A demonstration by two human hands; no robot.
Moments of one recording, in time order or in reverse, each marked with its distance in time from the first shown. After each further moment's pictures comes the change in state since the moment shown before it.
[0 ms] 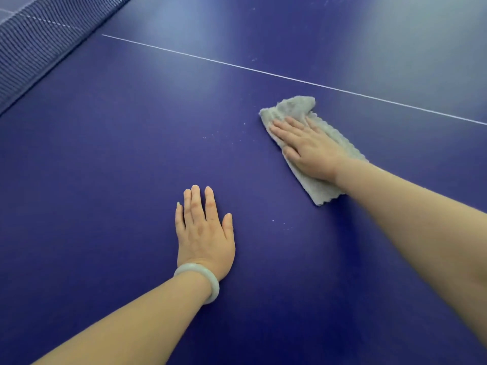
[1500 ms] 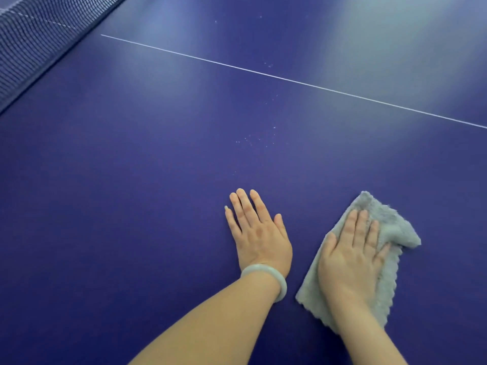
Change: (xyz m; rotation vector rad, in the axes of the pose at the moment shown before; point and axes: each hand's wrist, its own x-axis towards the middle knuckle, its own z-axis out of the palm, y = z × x) left_hand -0.002 -0.007 -0.008 -0.199 -0.078 0.065; right_hand -0.131 -0.206 0.086 -0.019 0.241 1.091
